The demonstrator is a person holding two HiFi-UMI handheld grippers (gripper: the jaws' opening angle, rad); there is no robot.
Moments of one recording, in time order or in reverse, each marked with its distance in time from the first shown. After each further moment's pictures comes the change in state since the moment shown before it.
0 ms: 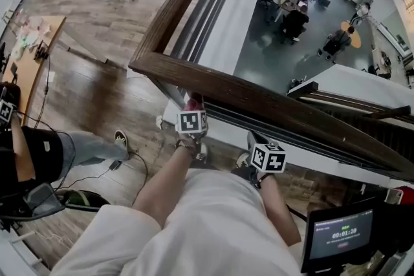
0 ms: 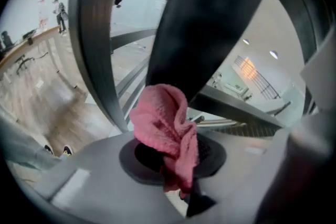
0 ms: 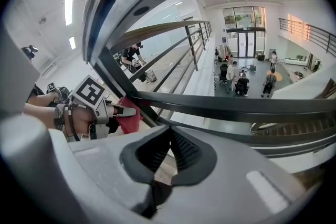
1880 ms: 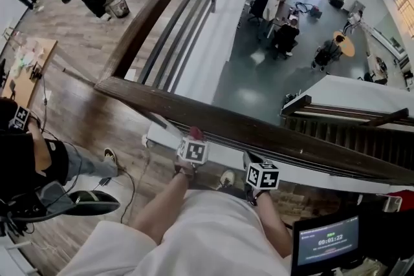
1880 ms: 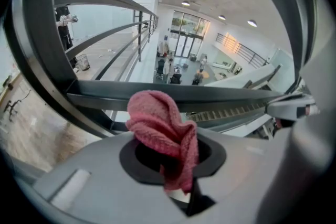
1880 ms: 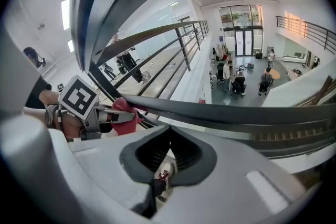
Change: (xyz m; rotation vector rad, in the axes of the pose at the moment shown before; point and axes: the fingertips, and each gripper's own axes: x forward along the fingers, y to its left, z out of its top) left arm 0.010 -0.122 -0.047 0.327 0.130 0.041; right arm -0.046 -0.101 -0.016 0.025 0.006 0.000
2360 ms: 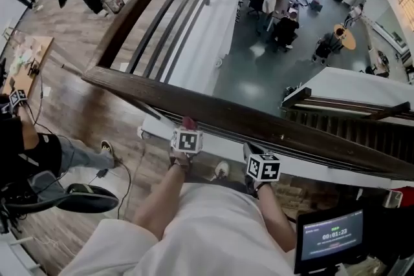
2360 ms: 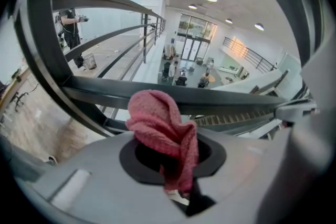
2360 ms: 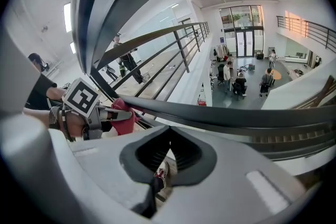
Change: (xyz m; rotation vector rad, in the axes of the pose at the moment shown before) left arm 0.009 -0.027 0.009 -0.070 -0.071 0.013; right arm -0.022 -0.041 -0.002 -0.012 -0.023 0.019
